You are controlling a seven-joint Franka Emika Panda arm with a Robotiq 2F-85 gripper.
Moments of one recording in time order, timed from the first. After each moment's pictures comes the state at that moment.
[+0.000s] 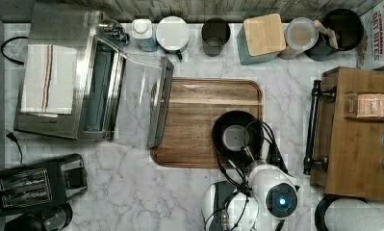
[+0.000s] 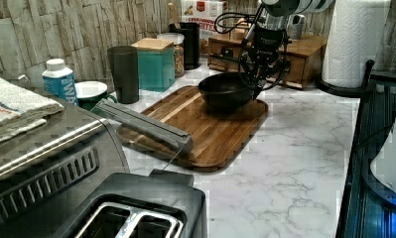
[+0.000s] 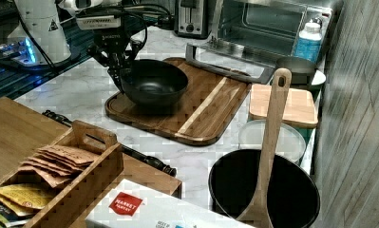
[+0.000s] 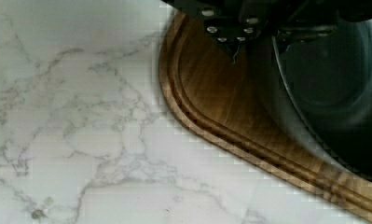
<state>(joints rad) -0.18 -0.08 -0.16 -2.77 0.16 1.23 -0.12</state>
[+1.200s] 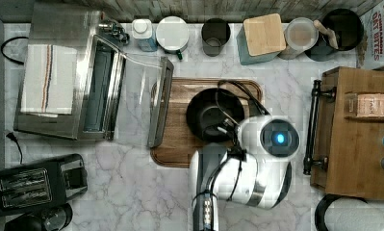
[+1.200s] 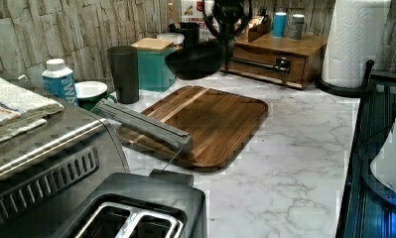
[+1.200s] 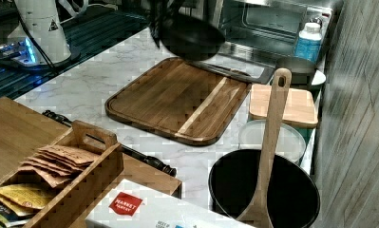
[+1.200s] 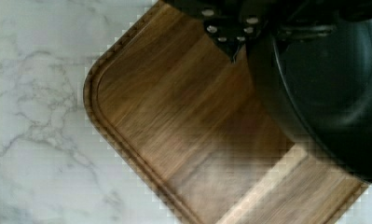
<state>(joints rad) -0.08 -0.09 -0.10 -2.29 0.08 0.58 -0.28</state>
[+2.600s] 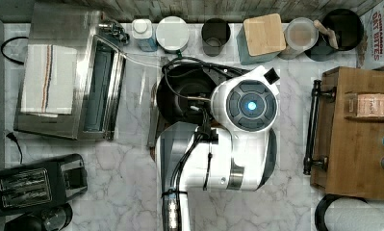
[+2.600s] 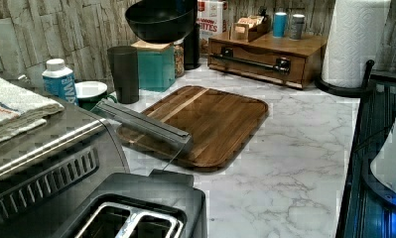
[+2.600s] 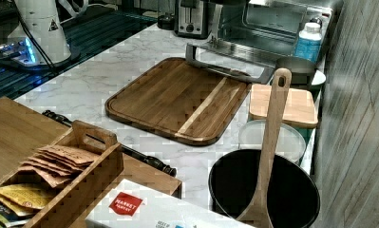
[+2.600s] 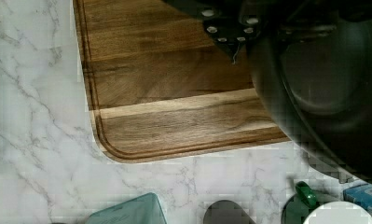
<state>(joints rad) 0.02 -0.06 -0.08 -2.04 0.04 0.50 -0.67</state>
